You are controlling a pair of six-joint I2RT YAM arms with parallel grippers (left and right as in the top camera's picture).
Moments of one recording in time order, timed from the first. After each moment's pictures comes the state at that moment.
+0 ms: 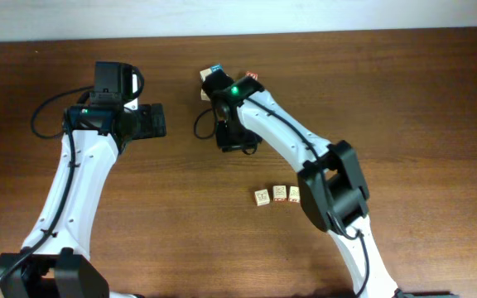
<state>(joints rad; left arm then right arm) -0.07 1.61 1.39 -0.85 -0.12 -0.13 0.60 2.36 2.11 -1.25 -0.05 0.47</state>
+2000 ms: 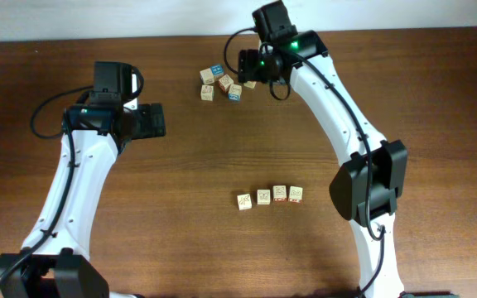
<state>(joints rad) -0.07 1.61 1.39 -0.85 -0.12 -0.13 0.39 2.31 2.29 -0.98 -0.04 0.39</state>
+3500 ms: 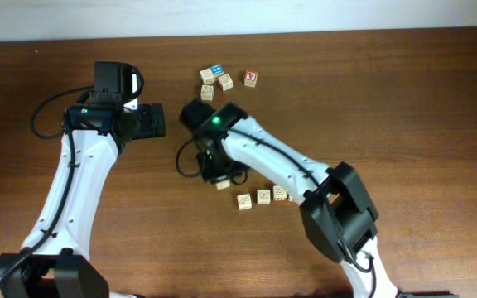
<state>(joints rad) -0.07 1.61 1.39 -0.85 -0.12 -0.13 0.77 2.21 1.88 -1.20 -0.11 0.48</state>
